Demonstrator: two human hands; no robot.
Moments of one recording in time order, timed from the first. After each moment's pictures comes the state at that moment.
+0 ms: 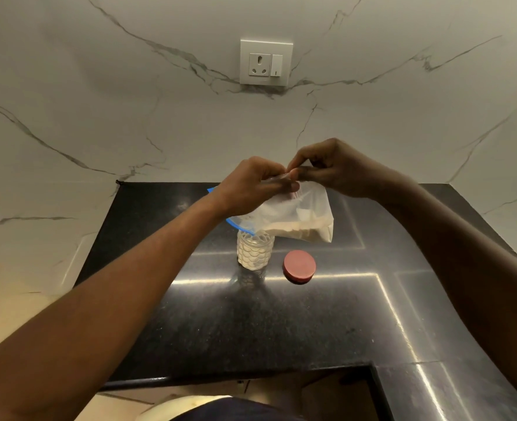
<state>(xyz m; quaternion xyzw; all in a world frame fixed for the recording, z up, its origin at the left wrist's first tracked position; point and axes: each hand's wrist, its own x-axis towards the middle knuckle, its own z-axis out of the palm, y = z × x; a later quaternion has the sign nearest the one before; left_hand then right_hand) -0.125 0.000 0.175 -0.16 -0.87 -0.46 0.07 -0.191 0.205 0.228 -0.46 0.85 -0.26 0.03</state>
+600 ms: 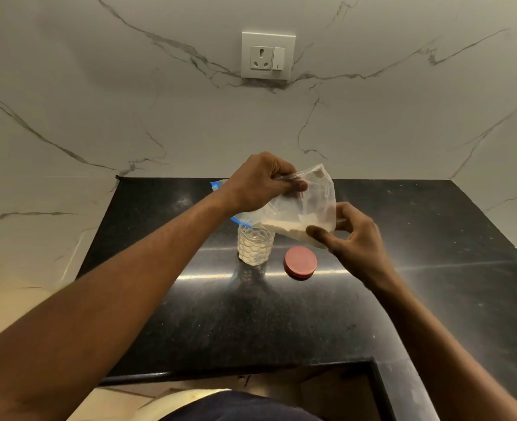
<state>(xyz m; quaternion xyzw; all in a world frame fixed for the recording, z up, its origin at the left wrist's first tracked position) -0.133 0.005 0.172 -0.18 -0.87 -0.45 0.07 -0.107 0.247 0.116 -0.19 0.87 -0.45 -0.03</state>
